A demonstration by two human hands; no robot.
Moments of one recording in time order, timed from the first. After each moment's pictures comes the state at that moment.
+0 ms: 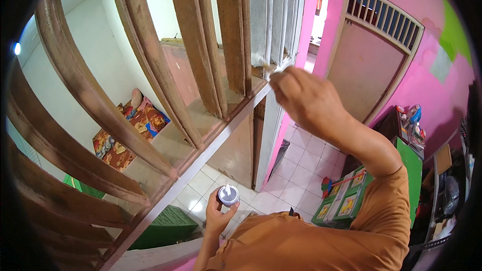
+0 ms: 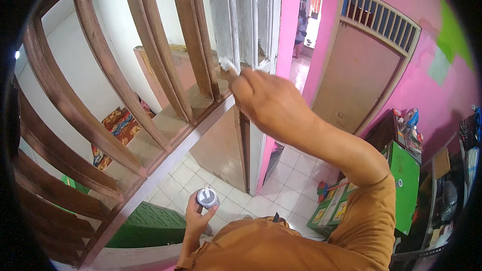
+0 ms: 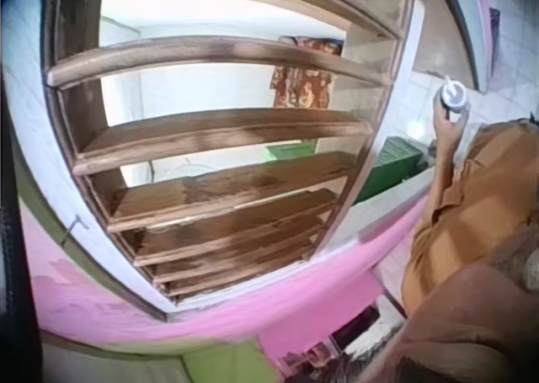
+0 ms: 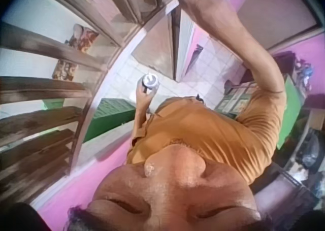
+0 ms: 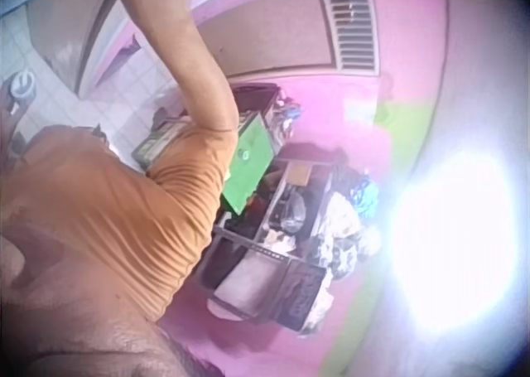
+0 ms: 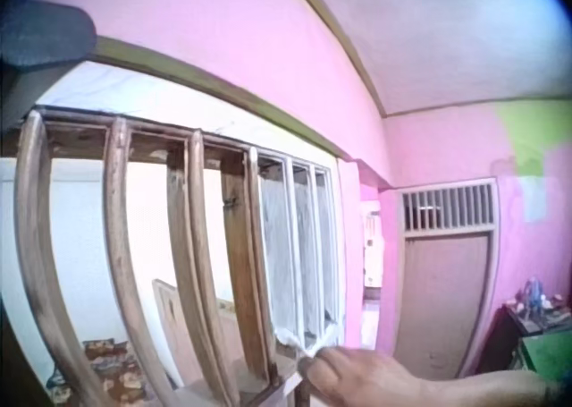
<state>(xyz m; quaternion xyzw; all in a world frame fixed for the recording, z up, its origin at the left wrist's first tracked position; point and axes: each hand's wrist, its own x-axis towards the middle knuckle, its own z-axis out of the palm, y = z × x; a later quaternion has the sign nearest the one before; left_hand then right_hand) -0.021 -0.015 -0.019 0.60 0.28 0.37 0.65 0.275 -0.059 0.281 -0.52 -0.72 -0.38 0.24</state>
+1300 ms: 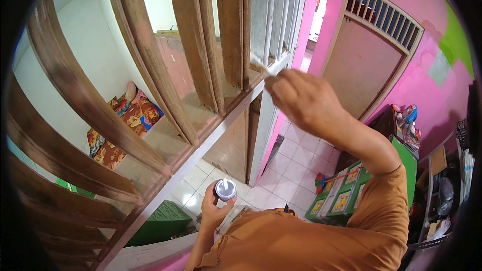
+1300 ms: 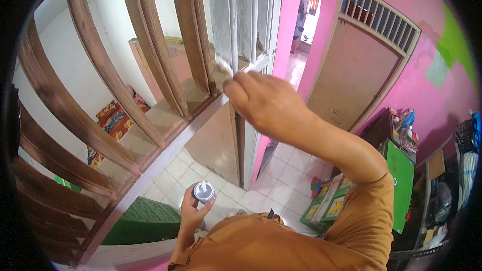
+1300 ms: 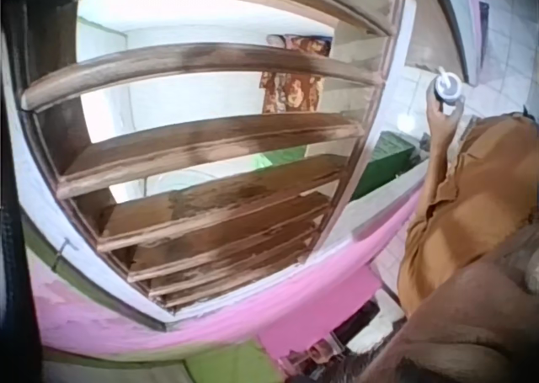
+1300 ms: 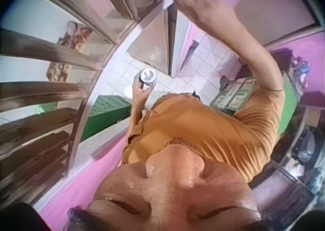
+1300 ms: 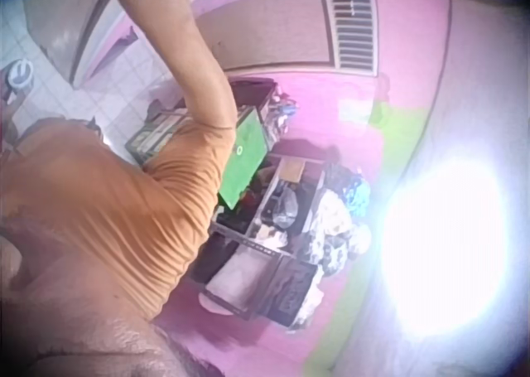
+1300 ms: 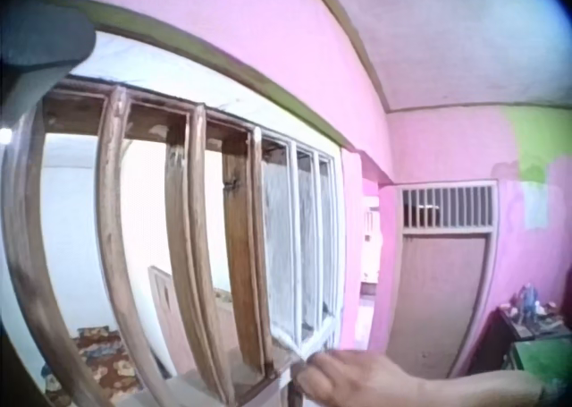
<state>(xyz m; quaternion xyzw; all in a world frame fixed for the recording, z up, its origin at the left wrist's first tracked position) -0.014 -0.010 -0.014 0.61 0.27 0.36 0.66 0.277 -0.057 0.275 -0.50 -0.75 -0.38 0.21</state>
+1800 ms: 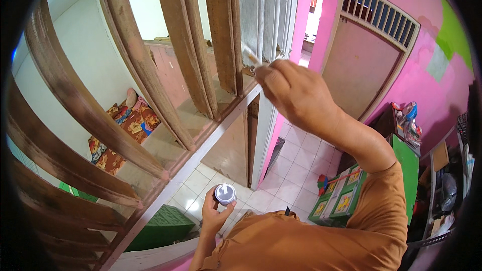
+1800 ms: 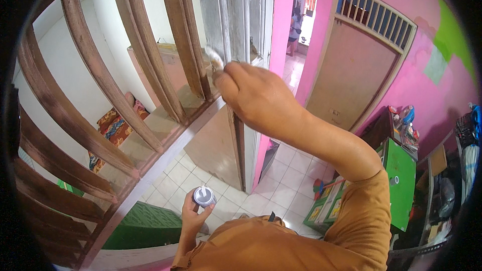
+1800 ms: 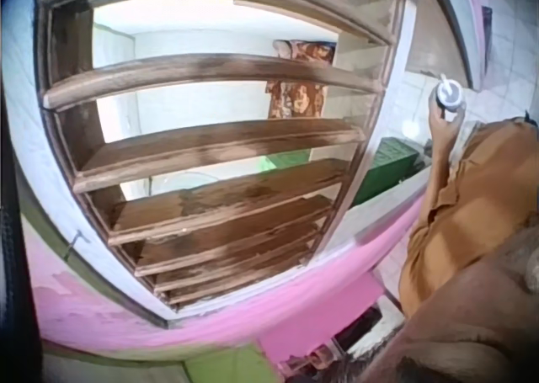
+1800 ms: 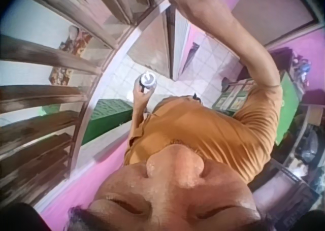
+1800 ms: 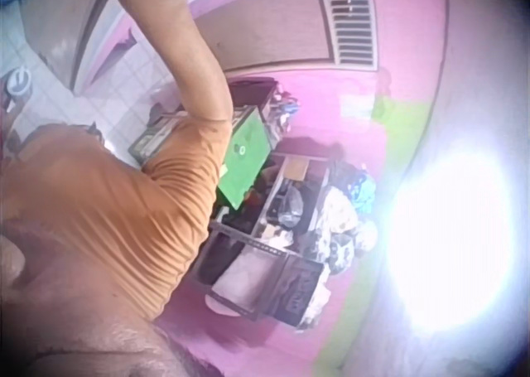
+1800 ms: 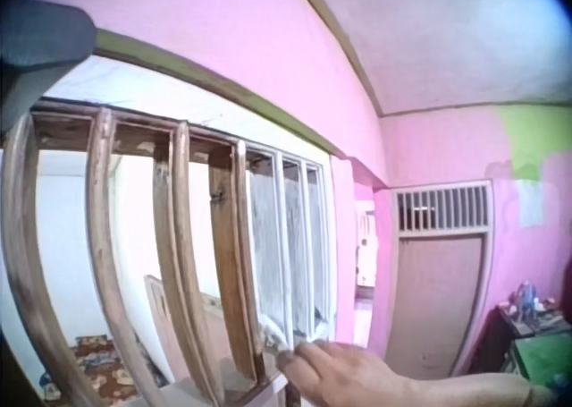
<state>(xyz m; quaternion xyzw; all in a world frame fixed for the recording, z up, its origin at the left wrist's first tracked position) -0.015 -0.012 -0.019 0.60 0.27 0.36 0.66 0.275 -0.048 0.283 -0.51 -0.73 -0.39 0.23</state>
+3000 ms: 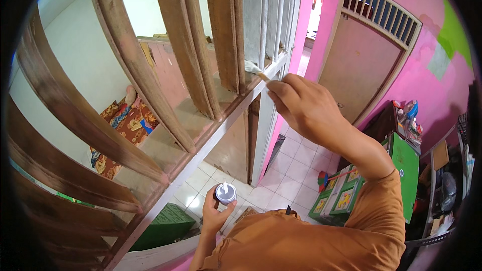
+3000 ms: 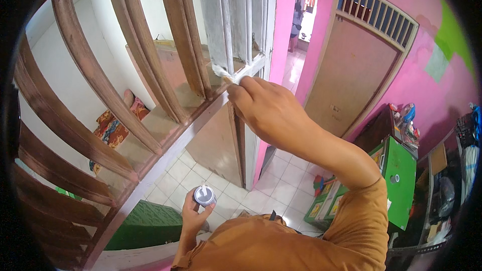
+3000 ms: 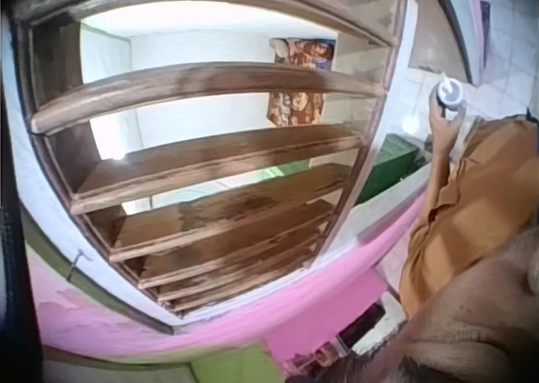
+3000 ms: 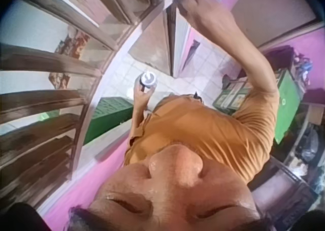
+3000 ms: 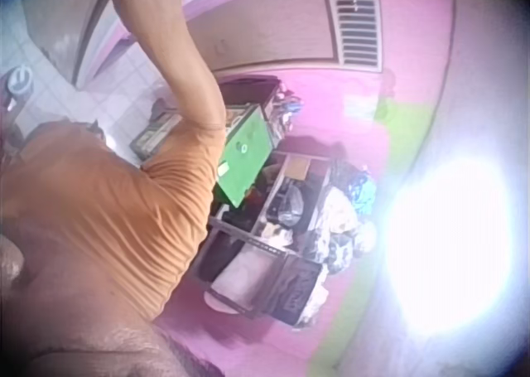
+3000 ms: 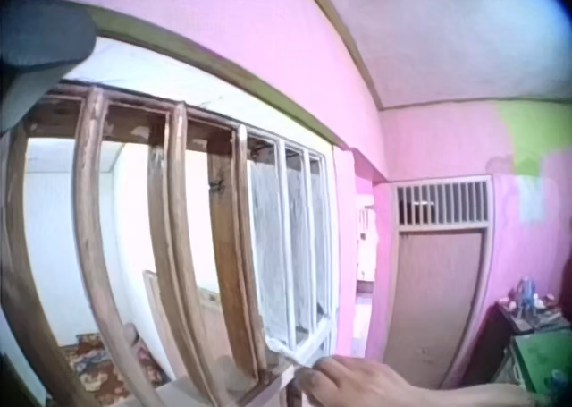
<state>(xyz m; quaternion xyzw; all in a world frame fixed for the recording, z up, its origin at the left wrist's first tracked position) -0.014 -0.009 -0.016 0.60 0.28 0.35 0.66 0.278 -0.064 0.264 -0.56 -0.73 -0.33 0.22</state>
